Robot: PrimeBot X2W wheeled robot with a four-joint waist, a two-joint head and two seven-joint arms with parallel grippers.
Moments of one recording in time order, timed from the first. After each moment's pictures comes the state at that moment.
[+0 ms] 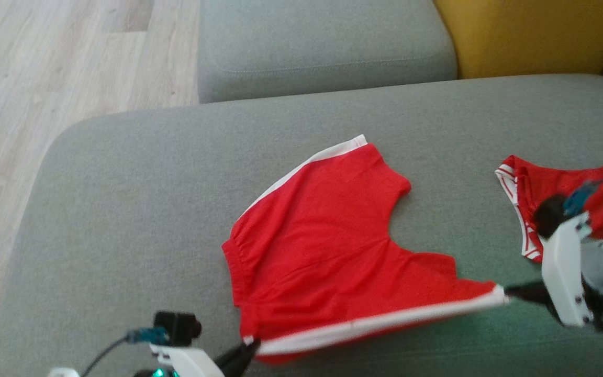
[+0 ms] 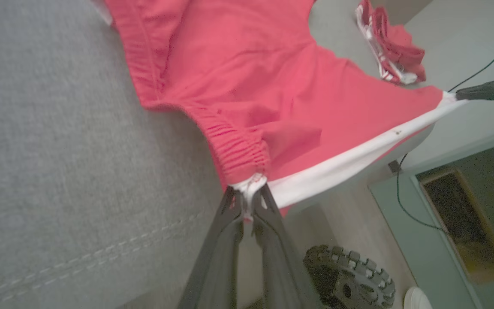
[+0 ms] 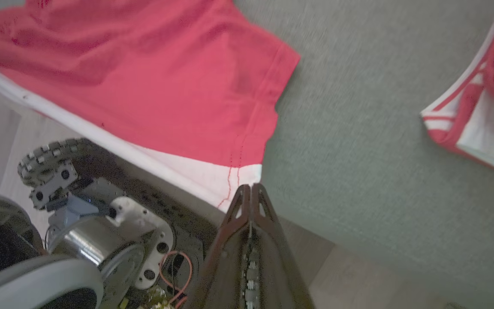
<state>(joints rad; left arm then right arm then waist) 0.01 0.35 -0.71 0.19 -0.85 -0.02 0.16 -0.42 -0.81 0.71 0.20 1.11 0.13 0.85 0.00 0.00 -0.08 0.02</state>
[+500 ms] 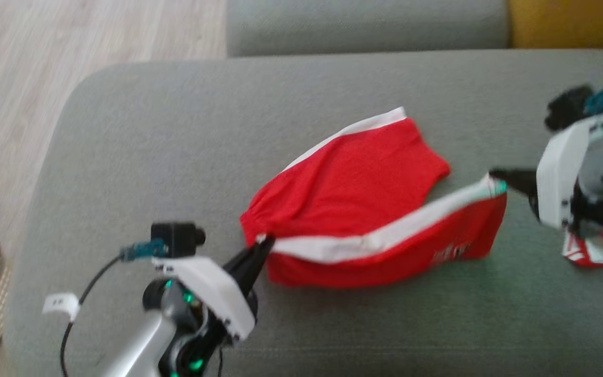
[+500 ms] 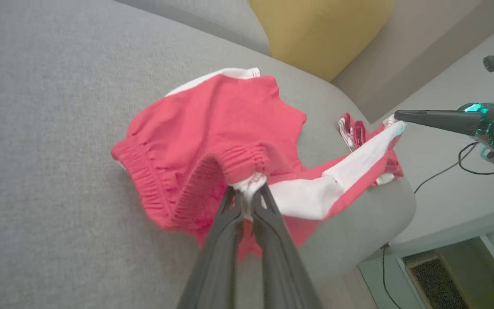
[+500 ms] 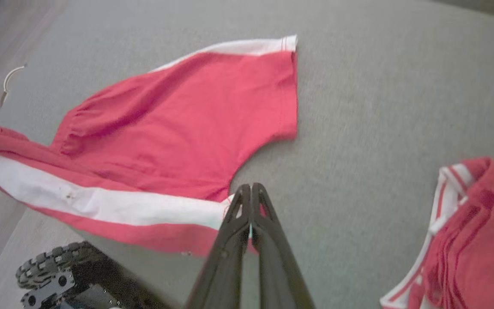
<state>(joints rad) -0.20 0.26 -0.63 0.12 -0.88 0.03 0.15 -0.61 -0.61 0.49 0.33 0.95 0.13 0.74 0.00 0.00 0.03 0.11</state>
